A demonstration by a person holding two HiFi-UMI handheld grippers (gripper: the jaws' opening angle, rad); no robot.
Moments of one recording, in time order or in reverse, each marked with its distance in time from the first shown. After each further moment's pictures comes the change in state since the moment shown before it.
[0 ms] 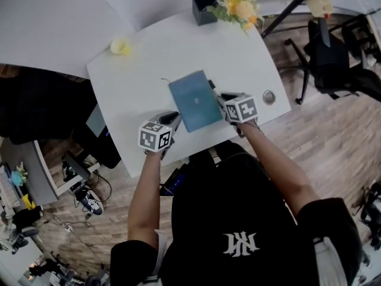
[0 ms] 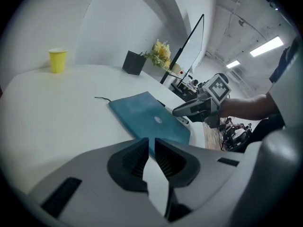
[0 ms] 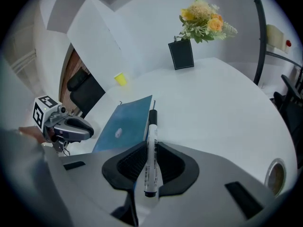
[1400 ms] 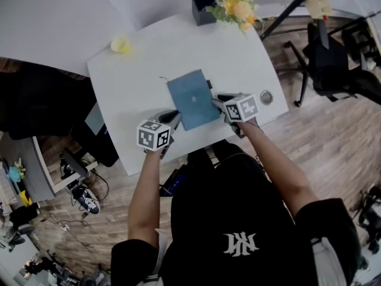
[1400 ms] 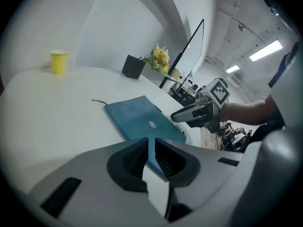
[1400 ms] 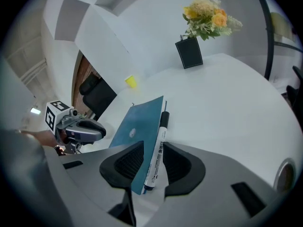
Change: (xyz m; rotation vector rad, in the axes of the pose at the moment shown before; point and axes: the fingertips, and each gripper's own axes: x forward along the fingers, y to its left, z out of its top) left arm -0.001 -0.013 0.008 -0.023 -0.053 -0.007; right arm -0.007 0.020 0.000 -0.004 -0.008 0.151
